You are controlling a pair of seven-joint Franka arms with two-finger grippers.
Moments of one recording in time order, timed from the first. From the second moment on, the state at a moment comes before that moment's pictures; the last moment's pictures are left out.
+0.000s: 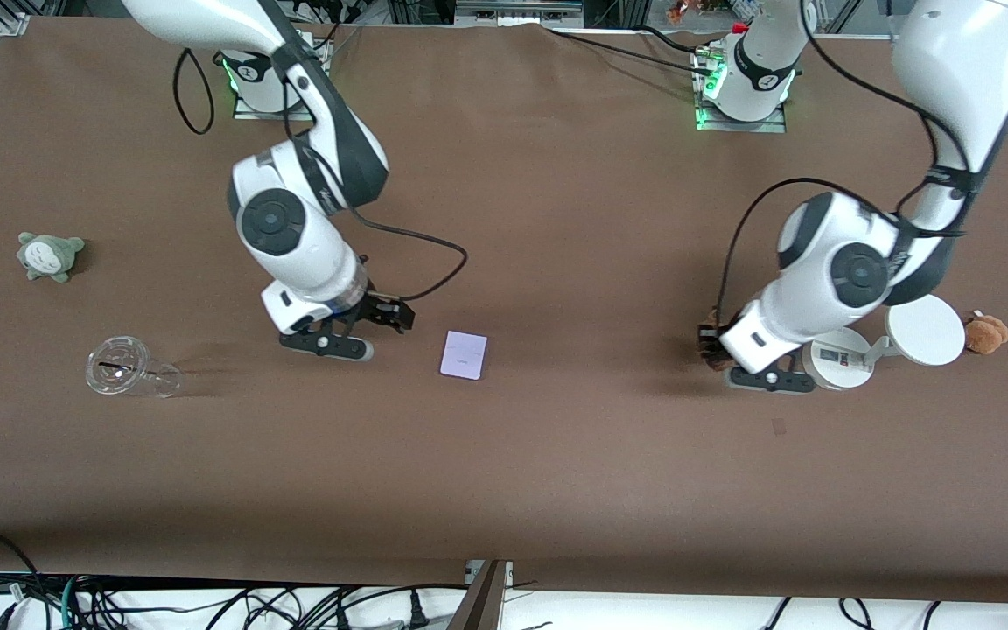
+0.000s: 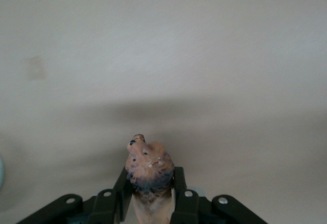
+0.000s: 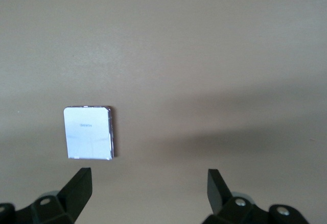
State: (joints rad) left arm 0.46 0.53 -0.70 -1.84 0.26 2.24 -0.25; right arm 0.47 0.51 0.02 -1.64 0.04 2.20 0.65
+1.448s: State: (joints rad) left arm 0.53 0.63 -0.67 -1.93 0.40 2.41 -0.22; right arm 0.60 0.87 0.00 -1.40 -0.16 2.46 0.85
